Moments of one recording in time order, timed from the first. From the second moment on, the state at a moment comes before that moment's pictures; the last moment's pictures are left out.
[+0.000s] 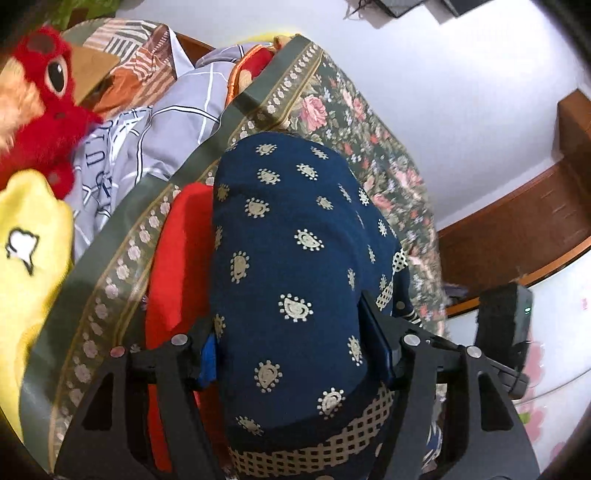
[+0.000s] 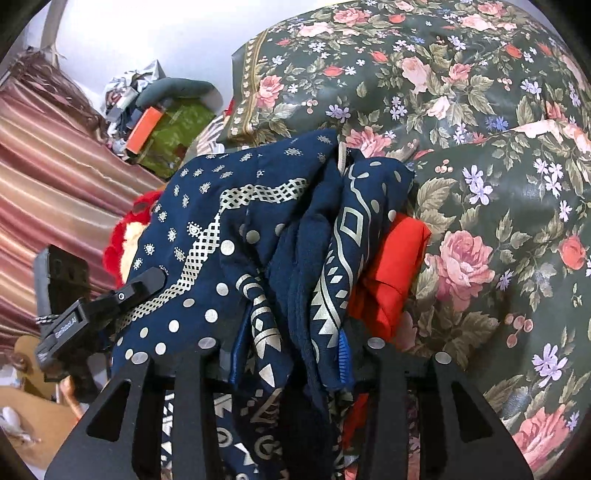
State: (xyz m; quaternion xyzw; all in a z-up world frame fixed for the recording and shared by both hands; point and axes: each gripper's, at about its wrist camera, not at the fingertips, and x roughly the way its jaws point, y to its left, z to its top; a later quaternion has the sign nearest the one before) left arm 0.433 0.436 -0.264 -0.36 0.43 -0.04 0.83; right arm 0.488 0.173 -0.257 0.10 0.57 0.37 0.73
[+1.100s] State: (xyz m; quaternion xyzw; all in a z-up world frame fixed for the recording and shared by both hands) left arm 0.230 0.294 -0.065 -0.11 0.32 0.06 0.94; right arm 0.329 0.078 -0.059 0.00 0.39 0.36 0.85
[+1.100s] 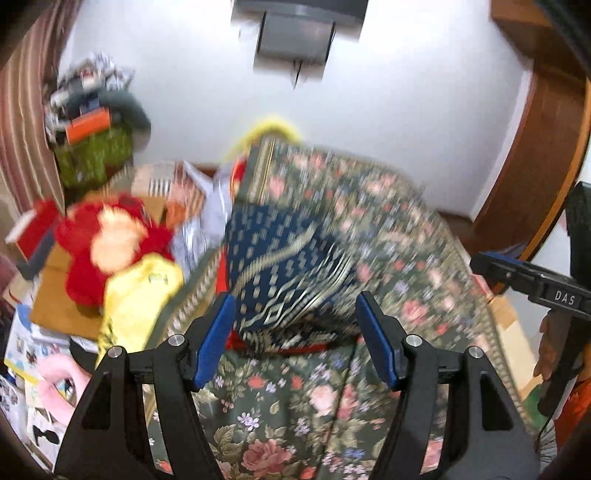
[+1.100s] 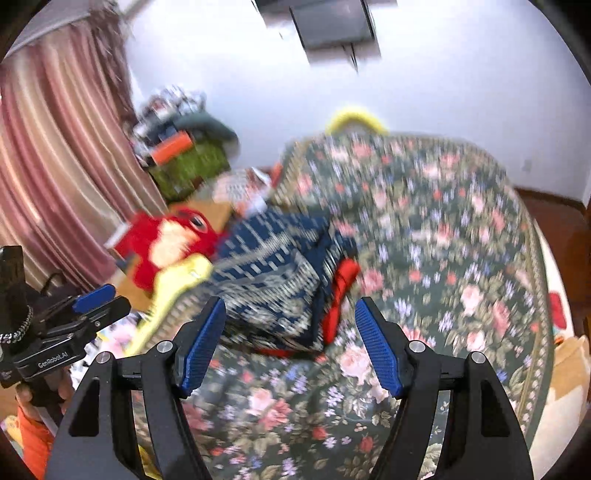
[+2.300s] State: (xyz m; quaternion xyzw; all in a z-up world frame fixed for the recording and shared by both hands) left arm 0.036 0.158 0.031 -0.03 0.06 0.12 0.99; right arm 0.144 -0.001 0.047 0.04 0.10 0.35 0.93
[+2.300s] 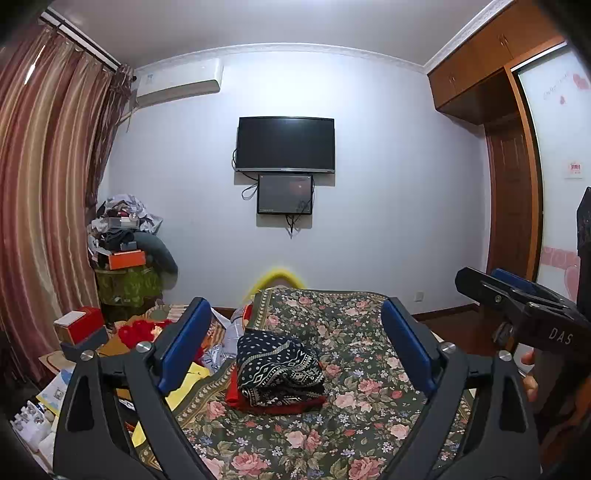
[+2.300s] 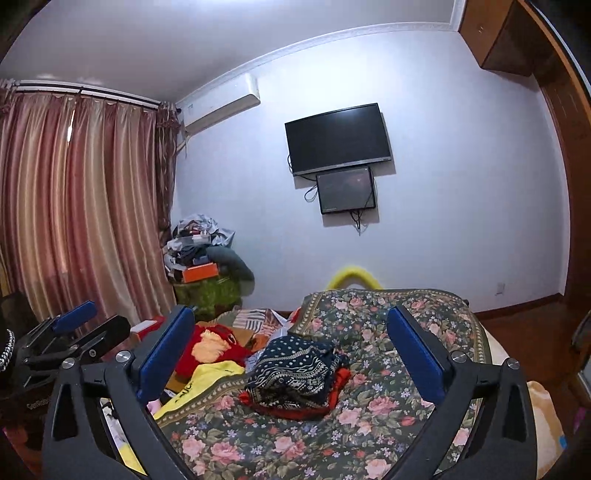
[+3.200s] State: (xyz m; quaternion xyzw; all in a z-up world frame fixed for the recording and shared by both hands) left arm 0.045 0.171 0.017 -0.06 0.08 0.13 0.99; right arm 0.142 -0.007 0.040 0.04 0.12 0.34 0.93
